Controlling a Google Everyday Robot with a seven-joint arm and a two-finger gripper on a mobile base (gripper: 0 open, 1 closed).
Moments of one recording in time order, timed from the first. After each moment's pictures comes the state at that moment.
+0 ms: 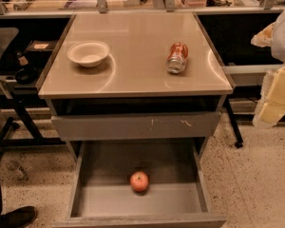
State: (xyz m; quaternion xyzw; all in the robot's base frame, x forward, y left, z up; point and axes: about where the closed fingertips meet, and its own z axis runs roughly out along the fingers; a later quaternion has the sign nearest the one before) arm 0.438 -0.217 0.976 -0.60 0.78 -0.03 0.16
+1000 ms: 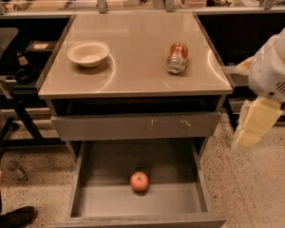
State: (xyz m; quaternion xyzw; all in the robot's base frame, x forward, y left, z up) arm 0.430 -0.198 0.922 -0.60 0.79 0.00 0.16
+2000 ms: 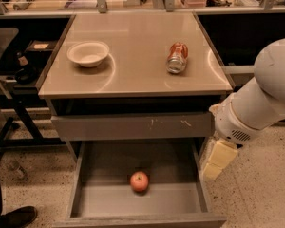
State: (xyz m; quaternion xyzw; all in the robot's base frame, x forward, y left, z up) arm 0.426 -0.167 0.800 -0.58 0.80 0.05 0.16
